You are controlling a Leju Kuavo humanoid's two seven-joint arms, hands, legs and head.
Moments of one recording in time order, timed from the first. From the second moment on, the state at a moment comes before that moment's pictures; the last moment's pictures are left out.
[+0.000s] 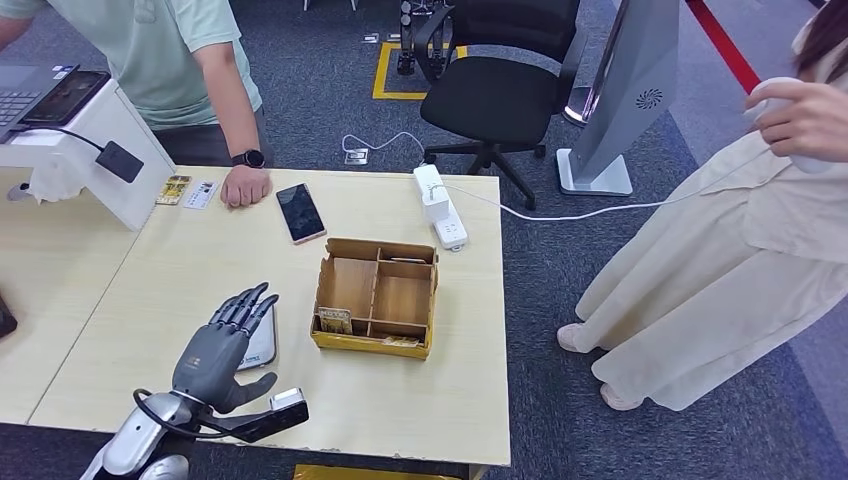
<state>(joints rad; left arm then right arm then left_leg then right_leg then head) 0.09 0.38 -0.34 -1.70 -0.94 0.11 -0.04 -0.10 0.28 -0.65 -0.23 0.87 -0.51 -0.15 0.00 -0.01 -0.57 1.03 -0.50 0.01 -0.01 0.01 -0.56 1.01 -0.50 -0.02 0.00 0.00</state>
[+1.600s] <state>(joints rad) -0.04 0.33 -0.51 -1.67 -1.01 0.08 -0.07 -0.13 0.28 -0.62 -0.23 0.91 -0.50 -0.14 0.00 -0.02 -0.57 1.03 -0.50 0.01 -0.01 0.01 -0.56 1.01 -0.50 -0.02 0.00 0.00</state>
